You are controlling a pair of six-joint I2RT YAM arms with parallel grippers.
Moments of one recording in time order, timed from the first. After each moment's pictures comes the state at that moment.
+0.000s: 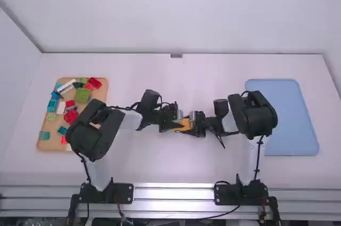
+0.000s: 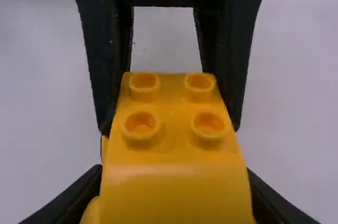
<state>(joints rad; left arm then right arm) -0.42 1.89 0.76 0.27 0.83 0.78 0.21 2.18 0.64 0.62 -1.18 -0.97</state>
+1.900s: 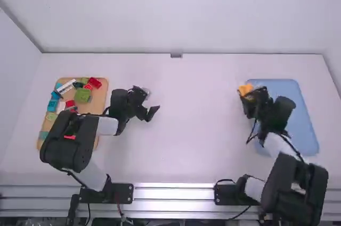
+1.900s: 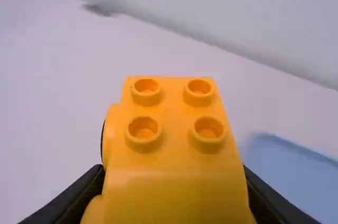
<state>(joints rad) -0.12 1.71 0.55 0.56 0.47 0.26 -0.37 1.33 0.46 0.39 -0.51 -0.46</state>
